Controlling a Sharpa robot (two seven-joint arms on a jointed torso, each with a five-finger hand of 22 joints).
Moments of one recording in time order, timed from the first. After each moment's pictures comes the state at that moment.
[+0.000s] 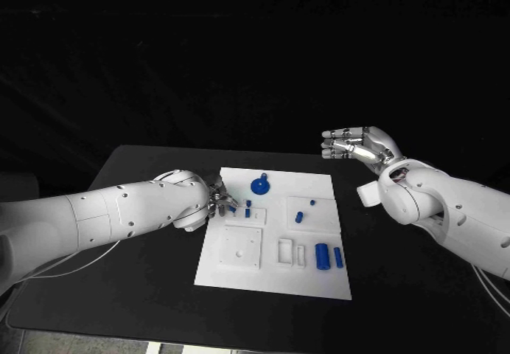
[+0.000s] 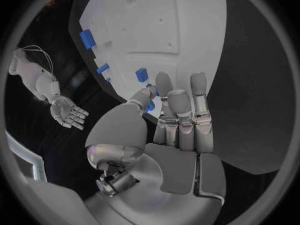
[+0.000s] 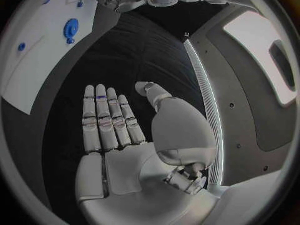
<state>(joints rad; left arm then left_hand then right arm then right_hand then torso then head) 1.30 -0.64 -0.24 1.24 -0.98 -0.19 -0.49 1.08 0.01 0.28 -0.16 0.54 1.18 0.06 0.07 0.88 1.47 -0.08 0.56 0.33 1.41 -0.14 1.15 0.49 0.02 1.34 -0.16 0.28 1.31 1.07 -0.71 0.24 1.26 -0.61 -0.29 0.25 1.16 -0.07 0.29 -0.10 0.70 0.90 0.17 0.06 0.06 1.06 0.15 0.06 0.06 1.09 0.14 0.07 0.06 0.11 0.98 0.16 0.07 0.07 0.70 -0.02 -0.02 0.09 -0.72</state>
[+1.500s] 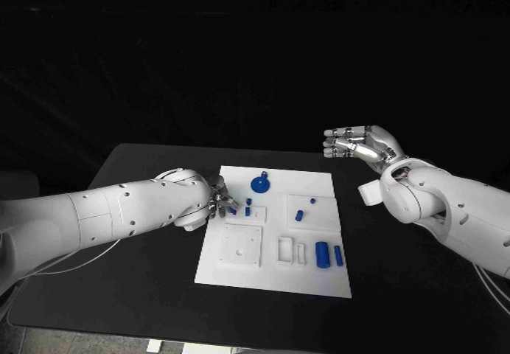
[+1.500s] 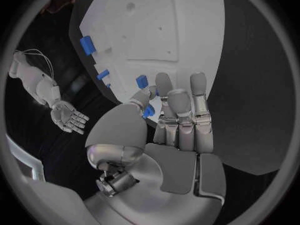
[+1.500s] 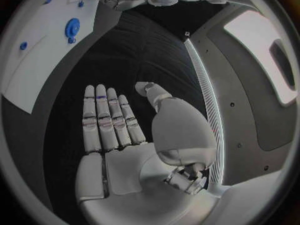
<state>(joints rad) 1.30 -0.64 -0.24 1.24 -1.00 -0.14 -0.50 1.08 0.02 0.28 -0.16 0.54 1.19 0.06 0.07 0.88 1.48 -0.08 0.56 0.33 1.42 -0.13 1.14 0.48 0.02 1.33 -0.15 0.28 1.31 1.07 -0.72 0.24 1.26 -0.60 -0.29 0.25 1.16 -0.07 0.29 -0.10 0.70 0.90 0.17 0.06 0.06 1.06 0.15 0.06 0.06 1.09 0.14 0.07 0.06 0.11 0.98 0.16 0.07 0.07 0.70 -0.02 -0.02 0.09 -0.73</state>
